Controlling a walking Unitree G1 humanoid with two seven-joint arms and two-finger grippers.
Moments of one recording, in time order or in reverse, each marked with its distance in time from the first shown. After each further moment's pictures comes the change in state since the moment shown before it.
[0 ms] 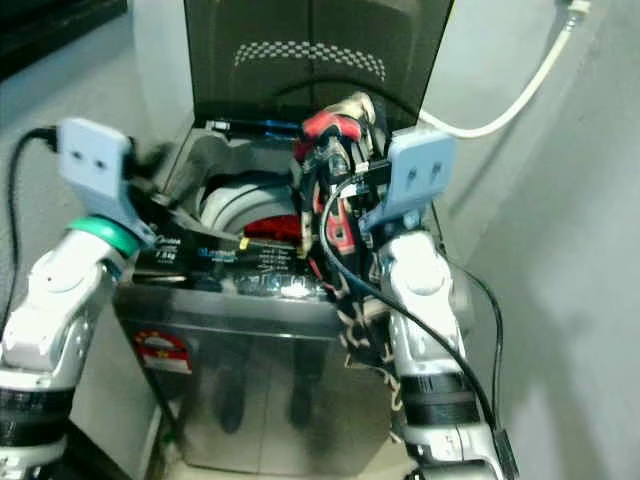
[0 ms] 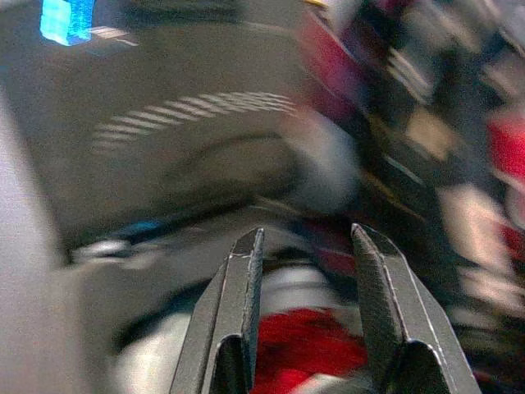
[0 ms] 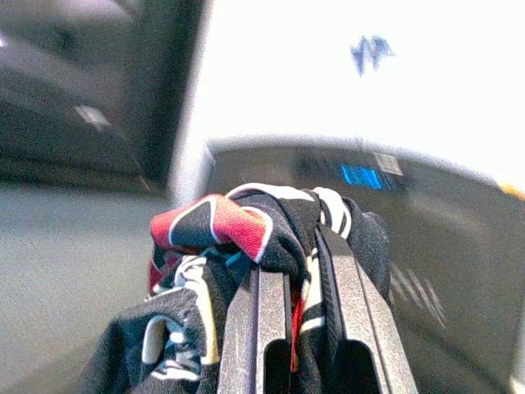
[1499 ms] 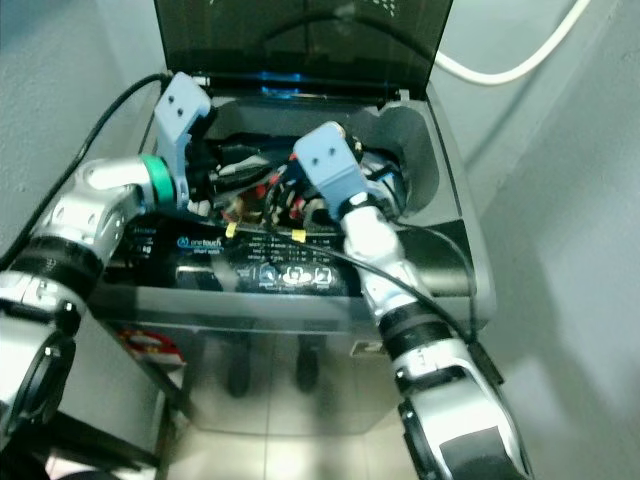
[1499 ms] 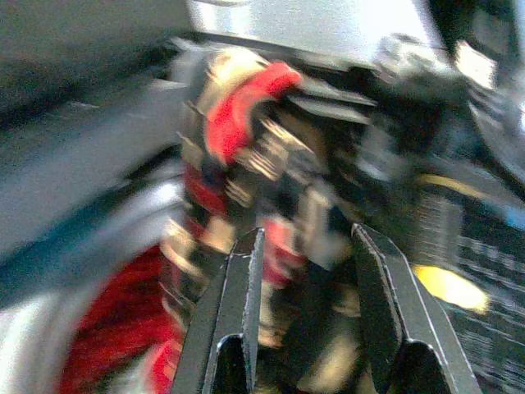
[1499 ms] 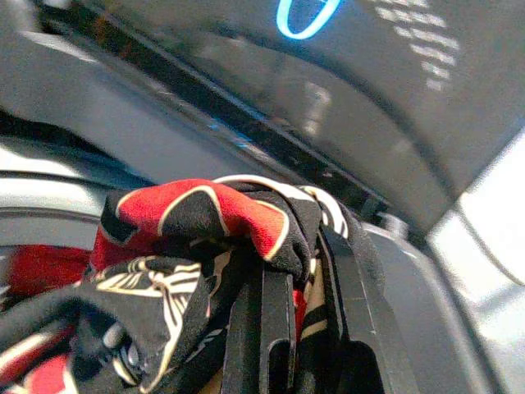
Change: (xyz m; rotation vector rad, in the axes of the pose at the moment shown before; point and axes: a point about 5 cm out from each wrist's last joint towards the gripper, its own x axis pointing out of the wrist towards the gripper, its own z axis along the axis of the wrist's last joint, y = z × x) left arm 0.071 0.038 -0.015 -0.039 0.194 -0.486; right arm 0.003 -0.020 -0.086 -0.482 0.448 -0.130
